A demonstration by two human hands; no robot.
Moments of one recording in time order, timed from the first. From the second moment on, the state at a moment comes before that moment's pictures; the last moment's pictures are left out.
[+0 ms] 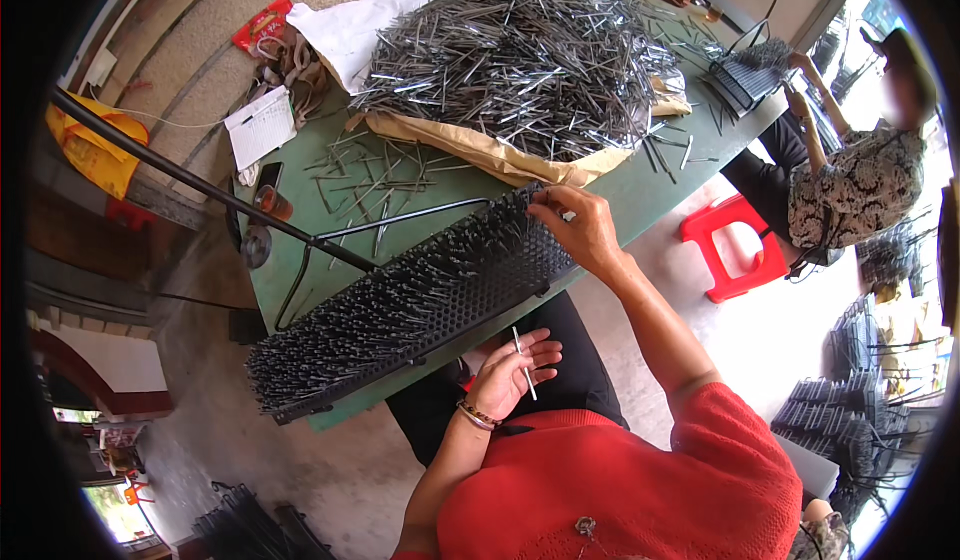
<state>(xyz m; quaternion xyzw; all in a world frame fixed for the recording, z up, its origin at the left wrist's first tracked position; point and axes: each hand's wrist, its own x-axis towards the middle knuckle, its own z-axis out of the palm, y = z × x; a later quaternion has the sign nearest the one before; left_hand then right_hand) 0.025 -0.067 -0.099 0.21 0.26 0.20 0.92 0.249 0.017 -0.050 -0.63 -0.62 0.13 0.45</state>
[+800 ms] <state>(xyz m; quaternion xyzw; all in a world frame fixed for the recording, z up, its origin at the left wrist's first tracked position) 0.028 -0.060 -0.090 0.22 0.23 0.21 0.93 0.254 0.024 -0.082 -0.59 -0.62 -0.07 0.51</state>
